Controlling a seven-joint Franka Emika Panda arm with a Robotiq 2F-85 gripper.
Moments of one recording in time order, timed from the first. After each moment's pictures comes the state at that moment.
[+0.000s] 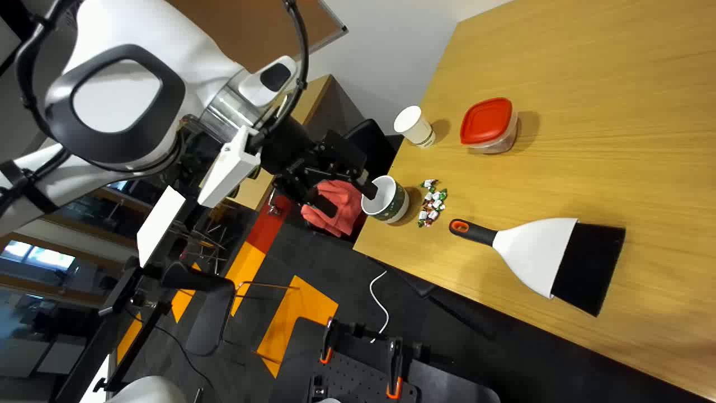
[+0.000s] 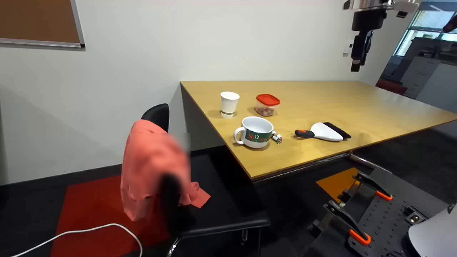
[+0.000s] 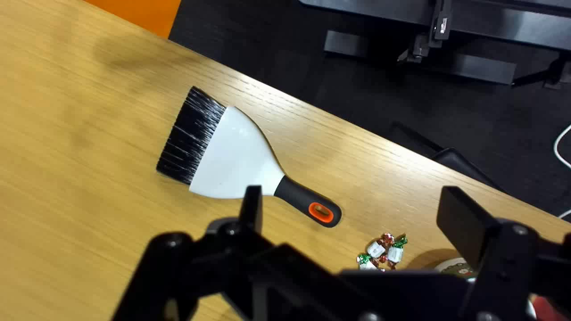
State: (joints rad) arm -0.14 -0.29 -0.21 -2.33 -0.31 1.92 -0.39
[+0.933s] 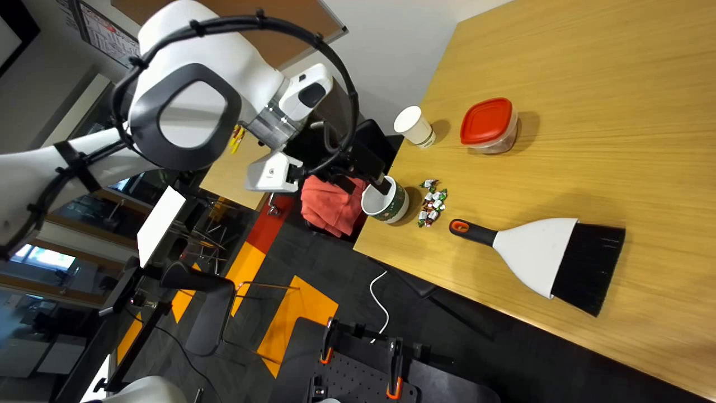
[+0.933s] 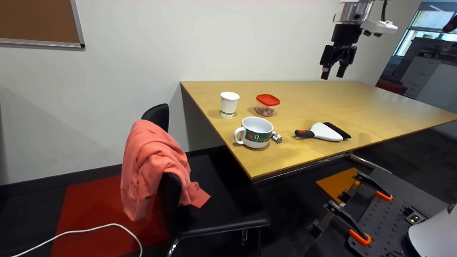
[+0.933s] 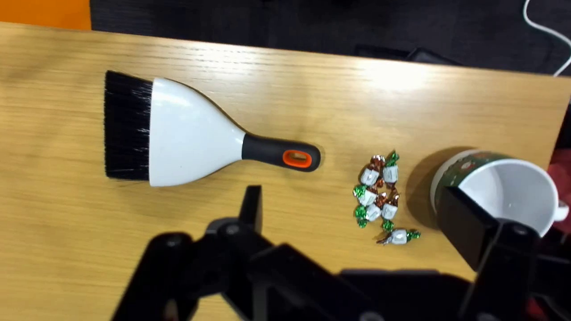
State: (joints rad) arm -0.14 -0.16 -0.20 -2.33 -0.11 2.13 -0.13
